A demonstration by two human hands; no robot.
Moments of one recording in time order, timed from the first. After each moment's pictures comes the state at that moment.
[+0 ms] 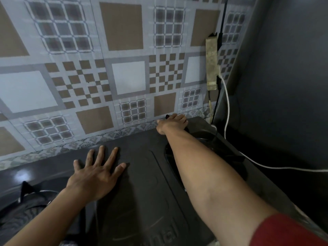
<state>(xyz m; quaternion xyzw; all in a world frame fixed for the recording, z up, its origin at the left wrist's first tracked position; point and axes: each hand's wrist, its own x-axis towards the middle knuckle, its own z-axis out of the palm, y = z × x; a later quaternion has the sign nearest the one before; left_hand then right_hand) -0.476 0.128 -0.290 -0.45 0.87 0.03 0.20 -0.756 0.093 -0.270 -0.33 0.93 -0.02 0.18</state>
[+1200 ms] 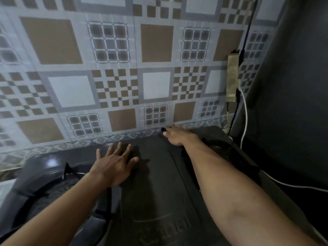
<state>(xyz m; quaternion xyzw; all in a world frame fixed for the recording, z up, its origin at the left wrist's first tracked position) -0.456 0.142 -0.264 -0.50 0.86 0.08 0.08 -0.720 0.124 -0.255 -0.59 0.78 0.03 0.20</state>
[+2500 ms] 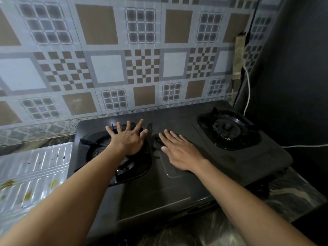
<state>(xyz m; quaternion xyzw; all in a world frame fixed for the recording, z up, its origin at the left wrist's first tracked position) -0.369 0.176 -0.271 -0.51 0.85 0.07 0.07 -0.546 0.302 -0.291 -0.71 0.70 -0.05 0.06</state>
